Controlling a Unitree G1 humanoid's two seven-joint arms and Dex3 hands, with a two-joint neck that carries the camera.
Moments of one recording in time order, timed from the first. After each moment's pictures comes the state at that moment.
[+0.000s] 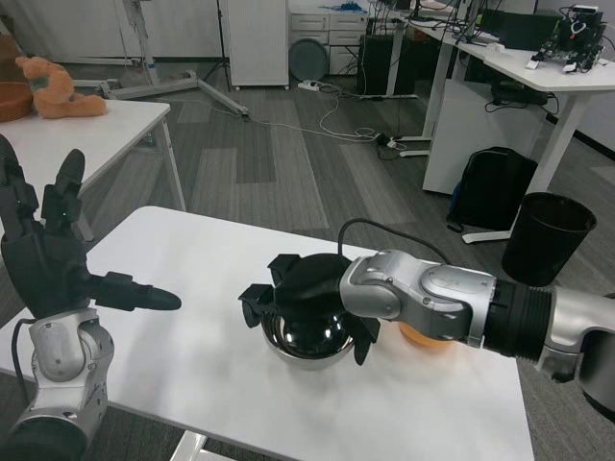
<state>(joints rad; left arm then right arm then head) -0.67 0.13 -0.06 0.83 -0.18 -1.11 0.33 -0.87 -0.89 0.97 -0.11 -0.41 0.02 0.34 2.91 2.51</state>
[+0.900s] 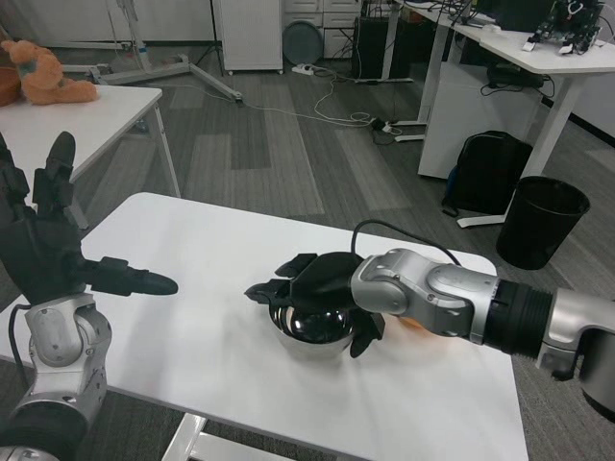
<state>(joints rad) -0.67 0.13 -0.05 0.82 -0.18 -1.11 0.33 -0.77 -0.89 0.92 -0.05 -0.43 0.02 0.34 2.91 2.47</state>
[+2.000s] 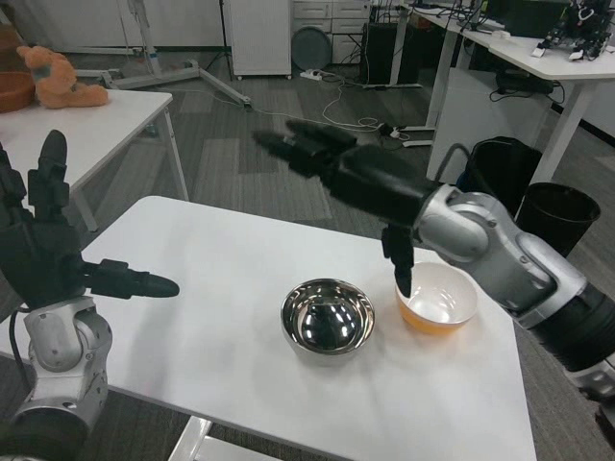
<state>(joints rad) -0.65 0.13 -0.05 0.76 -0.18 -1.11 0.32 -0.49 -0.82 0.14 -0.21 -0.20 -0.23 0.17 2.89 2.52</state>
